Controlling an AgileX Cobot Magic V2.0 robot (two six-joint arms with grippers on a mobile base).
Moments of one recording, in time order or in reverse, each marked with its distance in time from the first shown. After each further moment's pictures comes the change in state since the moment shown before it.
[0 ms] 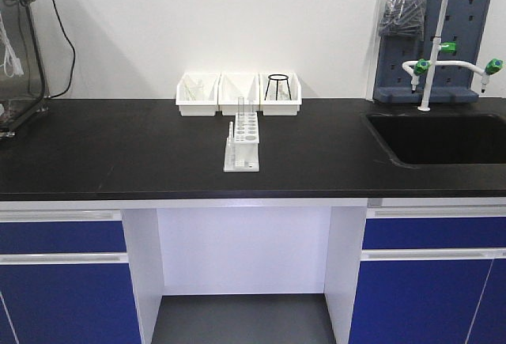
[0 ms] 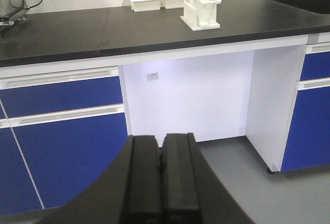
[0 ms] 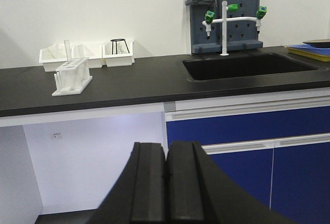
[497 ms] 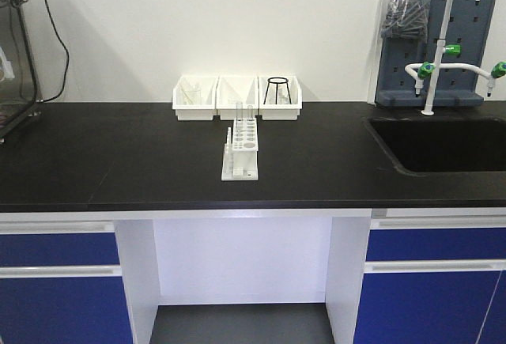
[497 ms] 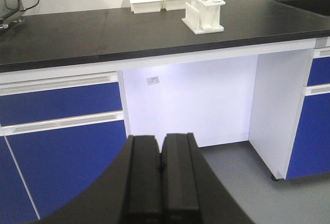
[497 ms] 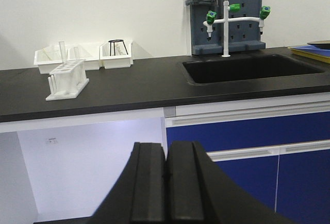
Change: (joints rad) left arm 0.000 0.000 0.000 0.000 0.000 0.000; right arm 0.000 0.000 0.000 0.000 0.000 0.000
